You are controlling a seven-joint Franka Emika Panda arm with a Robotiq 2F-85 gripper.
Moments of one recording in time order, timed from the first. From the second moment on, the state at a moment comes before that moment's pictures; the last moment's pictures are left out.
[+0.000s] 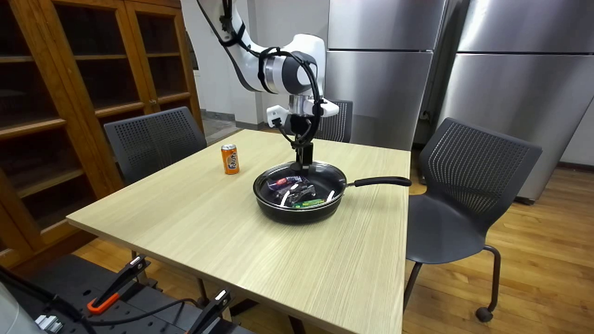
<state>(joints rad) 0.00 0.59 -0.18 -1.85 0.14 2.37 0.73</state>
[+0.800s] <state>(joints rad) -0.01 0.42 -0.18 -1.99 0.14 2.38 0.71</state>
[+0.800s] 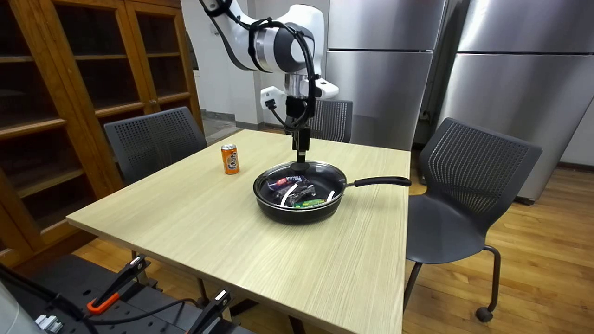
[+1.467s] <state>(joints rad) -0.01 0.16 -0.17 -2.30 0.14 2.50 0.65</state>
